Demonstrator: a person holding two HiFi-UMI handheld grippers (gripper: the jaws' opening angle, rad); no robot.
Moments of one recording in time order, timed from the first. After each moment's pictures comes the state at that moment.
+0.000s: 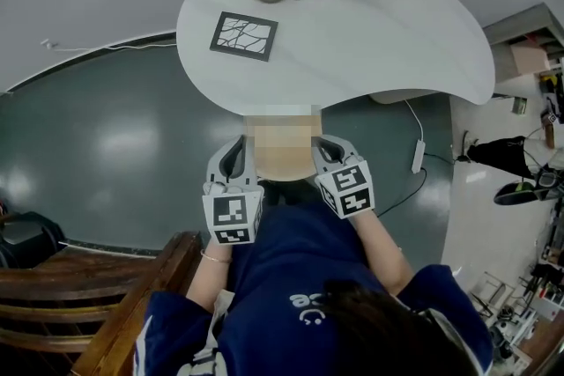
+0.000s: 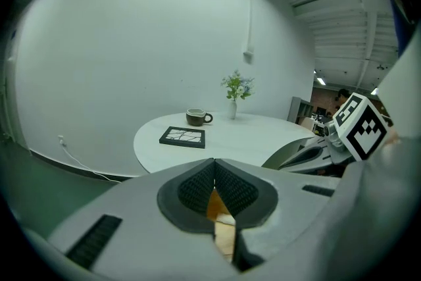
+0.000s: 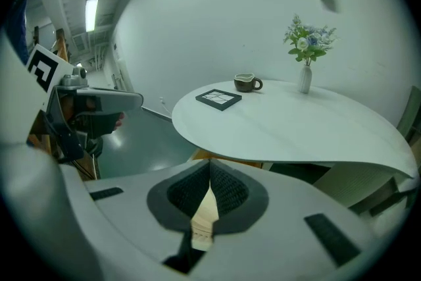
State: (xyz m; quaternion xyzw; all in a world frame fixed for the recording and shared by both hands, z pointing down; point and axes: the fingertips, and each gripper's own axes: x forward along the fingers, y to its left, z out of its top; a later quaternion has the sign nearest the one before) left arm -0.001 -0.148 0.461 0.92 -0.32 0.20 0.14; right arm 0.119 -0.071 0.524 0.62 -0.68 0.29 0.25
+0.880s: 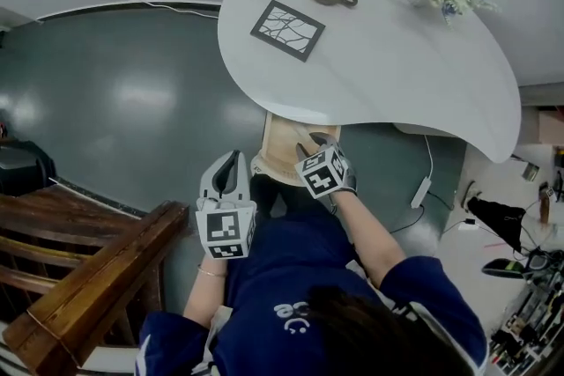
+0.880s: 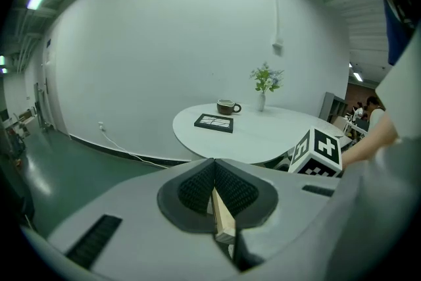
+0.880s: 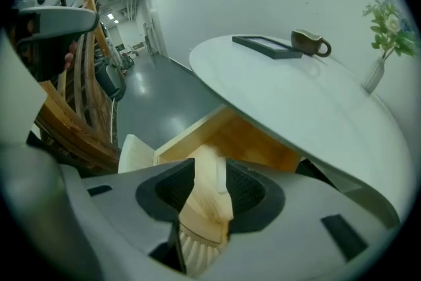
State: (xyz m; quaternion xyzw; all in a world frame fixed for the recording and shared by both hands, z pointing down) left arm -0.062 -0.129 0.476 0.85 -0.45 0.23 0.17; right arm 0.083 -0.101 0.642 0.45 -0.72 0.29 0.44
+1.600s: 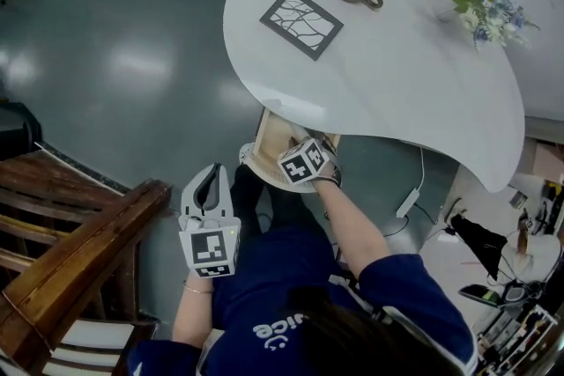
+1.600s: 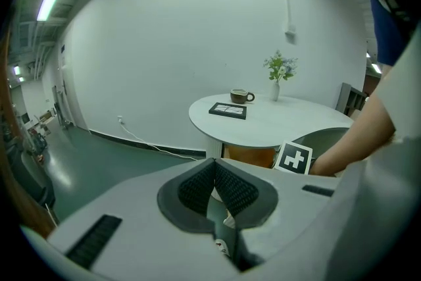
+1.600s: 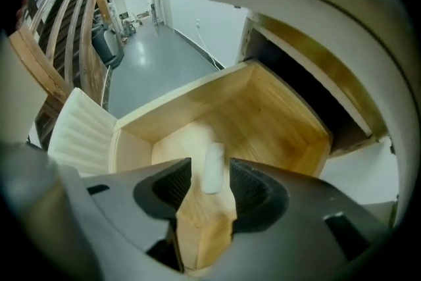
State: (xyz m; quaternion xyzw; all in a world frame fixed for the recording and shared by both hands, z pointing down) left arm -0.089 -0.111 0.495 0.80 -0.50 0.26 0.18; right arm 0.091 -0.119 0.729 0.41 -0.68 0.26 0.54
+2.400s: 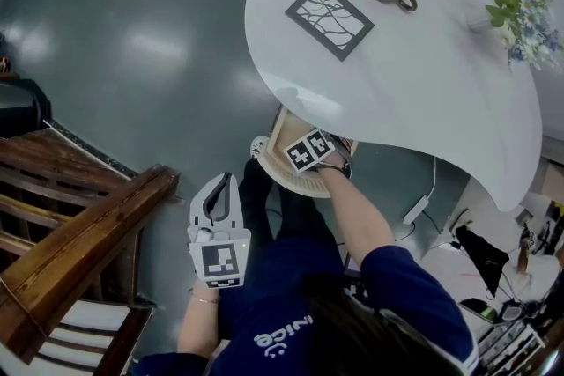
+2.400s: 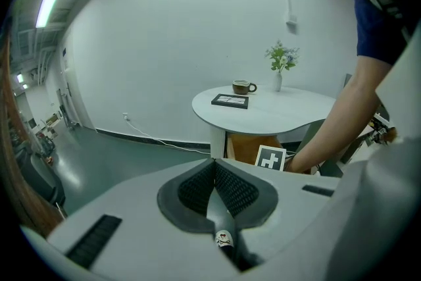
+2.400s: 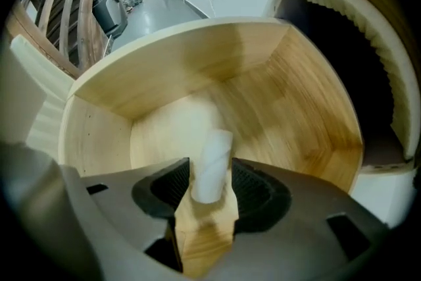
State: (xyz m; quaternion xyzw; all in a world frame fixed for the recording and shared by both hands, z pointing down) left arm -0.097 -0.092 0.510 0.78 -0.52 0.30 0.18; right arm 0.096 -0.121 0.797 0.35 -0.64 0.25 0.63
